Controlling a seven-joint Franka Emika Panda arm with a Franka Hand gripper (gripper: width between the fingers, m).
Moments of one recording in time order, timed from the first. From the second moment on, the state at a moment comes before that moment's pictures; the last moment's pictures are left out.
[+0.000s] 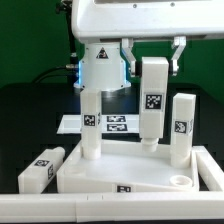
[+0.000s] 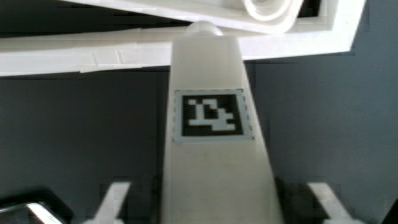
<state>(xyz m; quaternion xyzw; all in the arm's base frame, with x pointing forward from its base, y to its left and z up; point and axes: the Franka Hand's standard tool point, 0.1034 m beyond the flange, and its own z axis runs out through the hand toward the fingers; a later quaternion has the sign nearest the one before) 0.638 0.037 0.184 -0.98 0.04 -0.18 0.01</state>
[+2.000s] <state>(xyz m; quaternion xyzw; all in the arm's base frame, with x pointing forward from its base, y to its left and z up) 0.634 0.088 0.134 -0.97 0.04 -0.22 0.01</state>
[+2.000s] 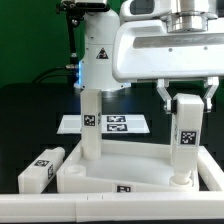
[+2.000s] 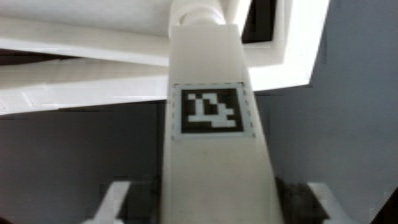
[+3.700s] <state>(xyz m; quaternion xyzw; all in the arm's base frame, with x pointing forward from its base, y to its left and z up) 0.625 0.105 0.118 -0.97 0.02 -0.25 0.01</state>
